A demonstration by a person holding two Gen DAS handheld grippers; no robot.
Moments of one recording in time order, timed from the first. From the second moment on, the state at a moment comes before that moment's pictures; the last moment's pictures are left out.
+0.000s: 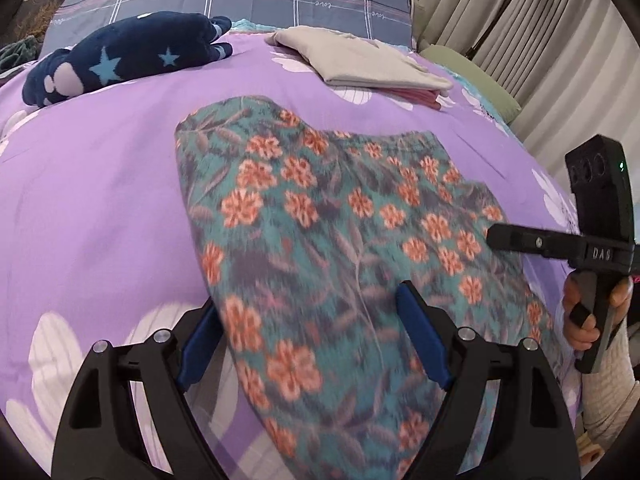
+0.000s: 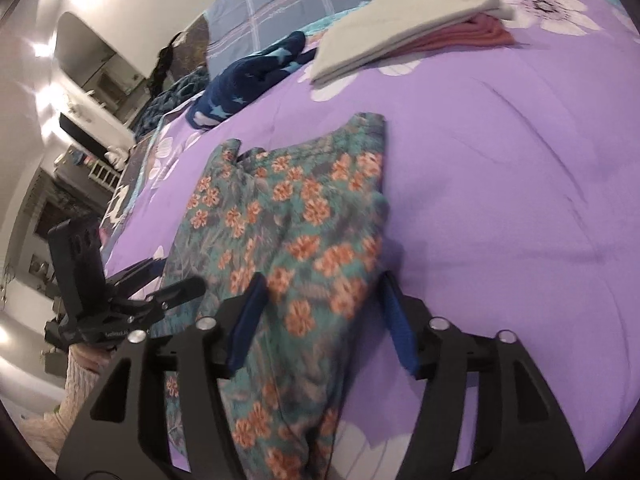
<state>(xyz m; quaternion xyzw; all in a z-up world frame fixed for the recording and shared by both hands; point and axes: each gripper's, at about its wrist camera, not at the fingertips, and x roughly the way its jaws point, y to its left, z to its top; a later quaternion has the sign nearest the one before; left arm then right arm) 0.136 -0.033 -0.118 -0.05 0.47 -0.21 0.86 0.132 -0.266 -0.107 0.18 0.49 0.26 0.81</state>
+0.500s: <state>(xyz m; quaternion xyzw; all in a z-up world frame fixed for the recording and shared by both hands) 0.162 -0.047 -0.122 0.00 0.46 -0.23 0.86 0.150 -0.232 -0.116 0.11 0.46 0.31 0.82</state>
